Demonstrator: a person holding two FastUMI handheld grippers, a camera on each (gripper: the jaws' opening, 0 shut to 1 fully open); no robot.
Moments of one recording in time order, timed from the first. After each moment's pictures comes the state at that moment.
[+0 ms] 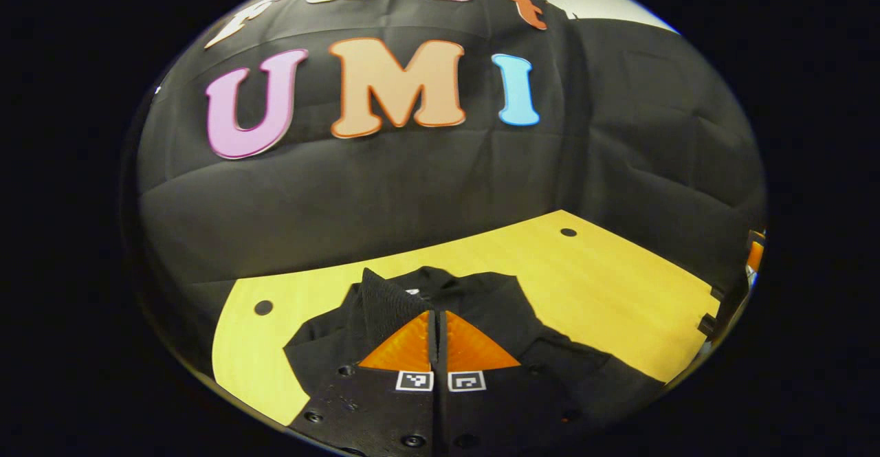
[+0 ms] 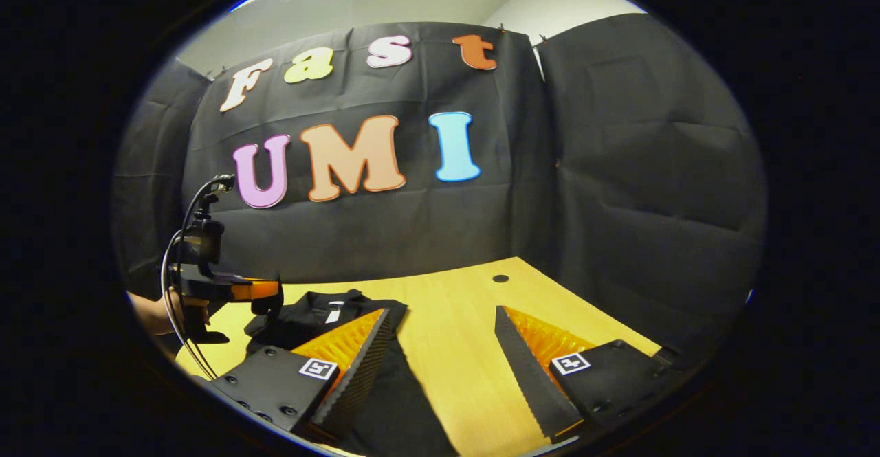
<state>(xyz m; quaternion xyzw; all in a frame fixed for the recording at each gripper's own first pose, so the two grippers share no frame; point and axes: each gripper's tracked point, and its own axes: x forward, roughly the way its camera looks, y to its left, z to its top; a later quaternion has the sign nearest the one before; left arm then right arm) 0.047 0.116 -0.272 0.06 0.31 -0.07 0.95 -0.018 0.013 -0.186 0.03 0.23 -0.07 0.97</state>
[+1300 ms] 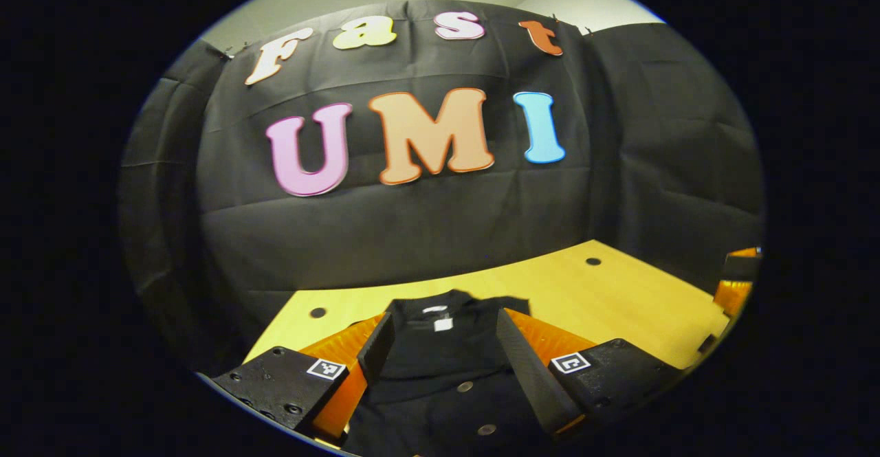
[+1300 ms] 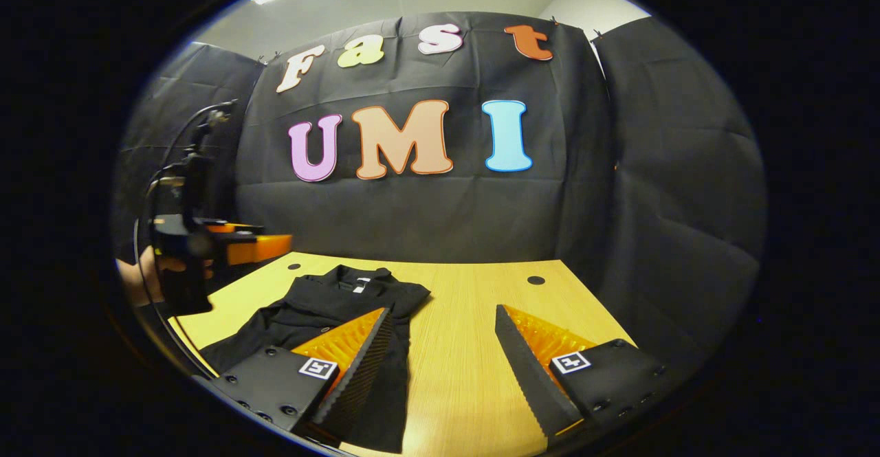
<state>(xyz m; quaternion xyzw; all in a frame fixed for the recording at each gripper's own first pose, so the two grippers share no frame) -0.056 0.130 -0.186 0.10 0.23 0.08 0.96 -0.008 0.005 -0.214 -0.02 0.25 0.08 0.96</state>
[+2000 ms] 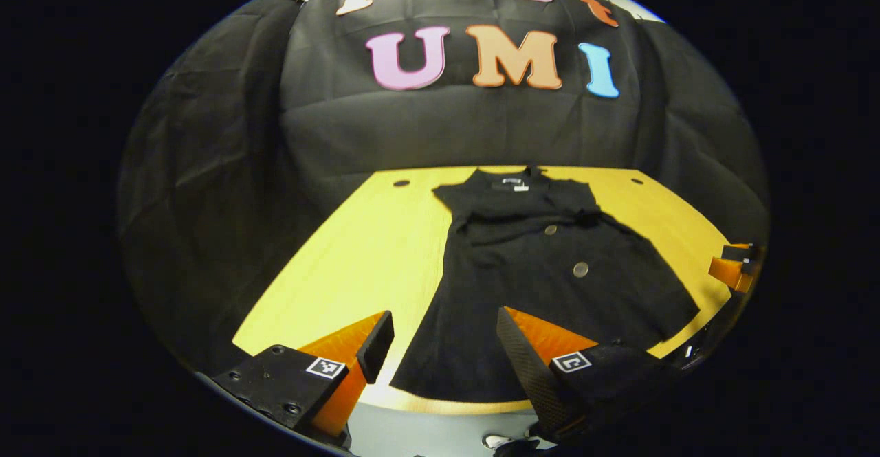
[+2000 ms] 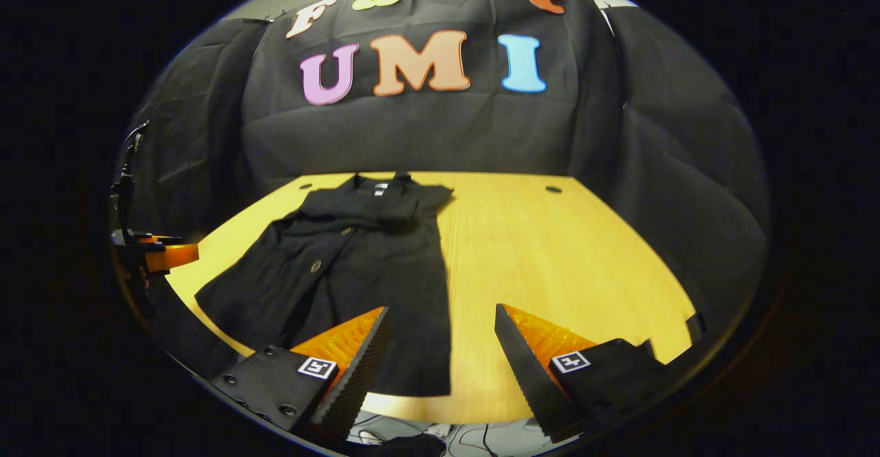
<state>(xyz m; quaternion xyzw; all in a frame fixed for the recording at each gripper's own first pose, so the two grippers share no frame) -0.310 0.223 -0.293 0.03 0.38 0.19 0.91 -0.131 0.049 -0.357 -0.03 0.42 0.08 0.90</state>
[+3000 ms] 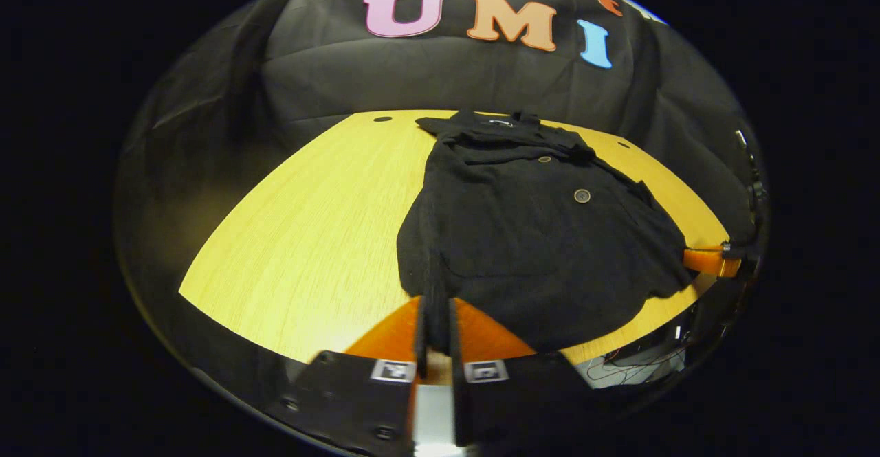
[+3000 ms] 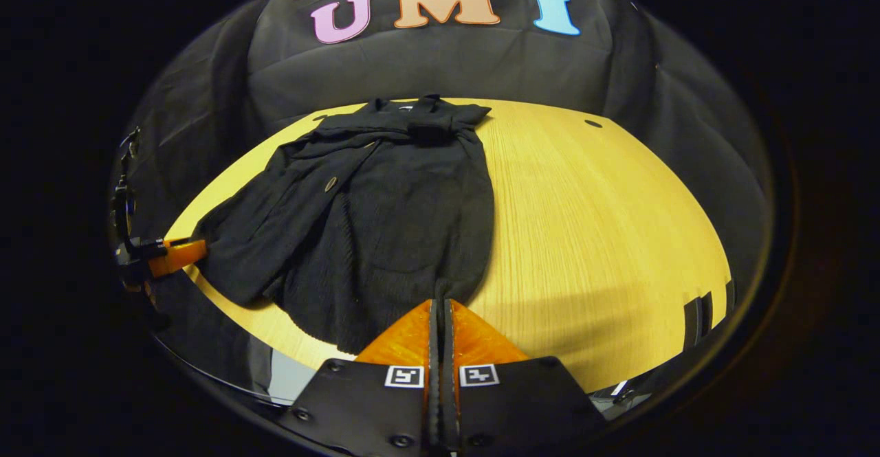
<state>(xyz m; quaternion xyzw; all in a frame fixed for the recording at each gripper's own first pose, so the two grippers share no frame) -0.347 0.216 -0.367 -0.04 0.43 0.15 0.89 -0.165 0.091 -0.414 -0.04 0.52 0.12 0.84</state>
